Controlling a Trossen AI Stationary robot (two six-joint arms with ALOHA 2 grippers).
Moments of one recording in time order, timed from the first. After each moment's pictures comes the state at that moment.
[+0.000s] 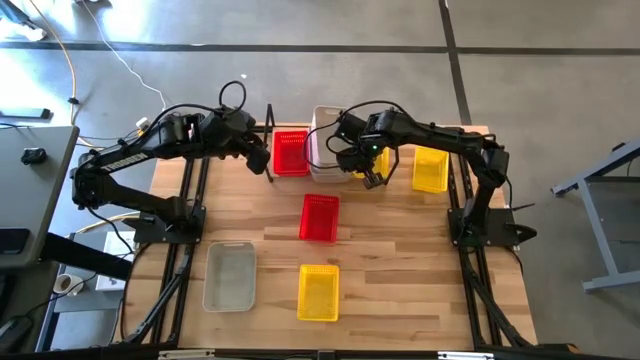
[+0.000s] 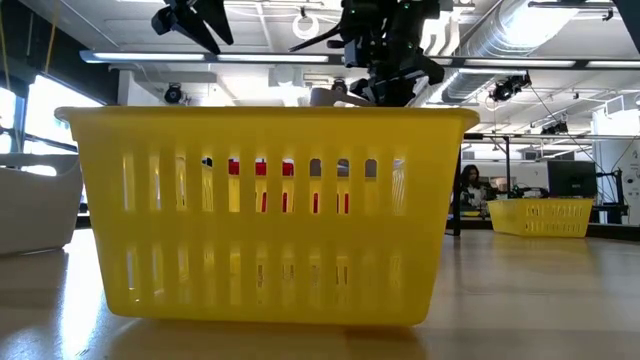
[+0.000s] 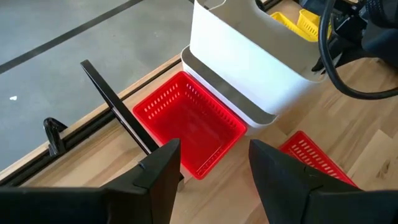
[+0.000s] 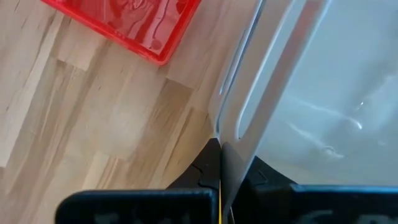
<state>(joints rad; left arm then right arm) 0.42 1.18 1.38 -1.02 -0.33 -0.42 -0.36 1.82 1.68 -1.14 -0.07 -0.79</state>
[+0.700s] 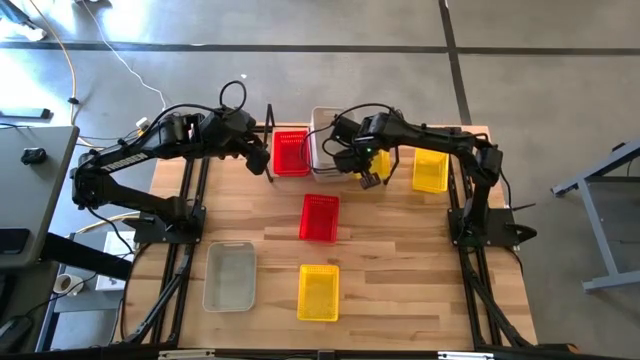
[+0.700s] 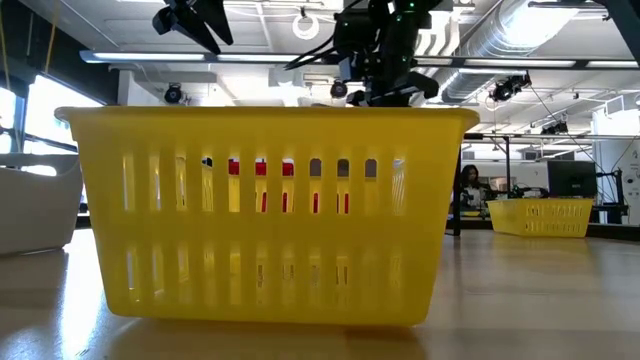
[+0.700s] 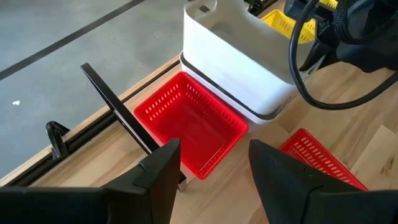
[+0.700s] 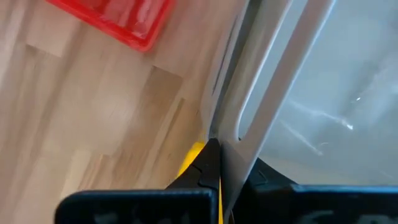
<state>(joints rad) 0.42 1.18 1.38 -1.02 -0.32 -0.39 -0.36 1.87 1.69 -1.11 0.00 -0.79</state>
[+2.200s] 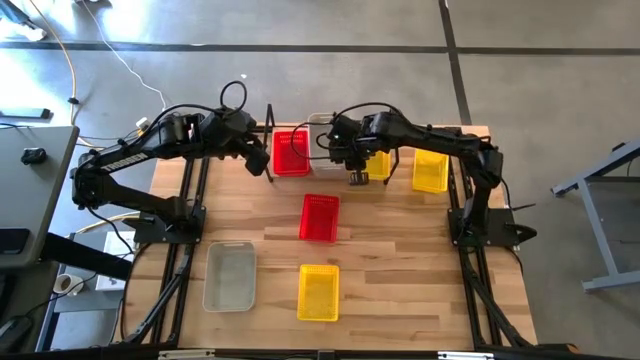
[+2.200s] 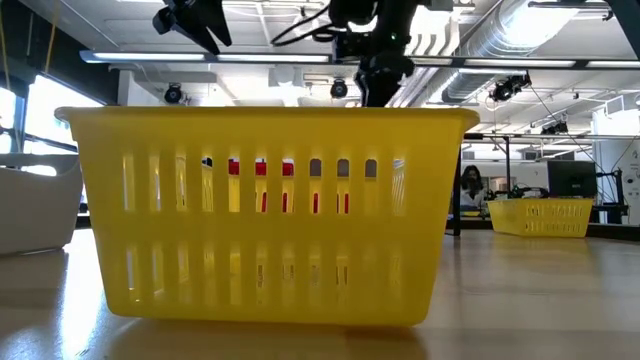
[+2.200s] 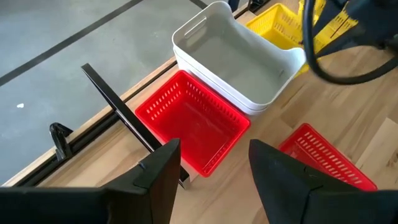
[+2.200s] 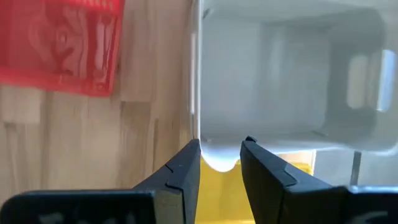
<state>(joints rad) 0.42 1.18 1.38 -1.03 -0.32 -0.36 -0.31 1.86 1.79 -1.14 0.14 -0.43</state>
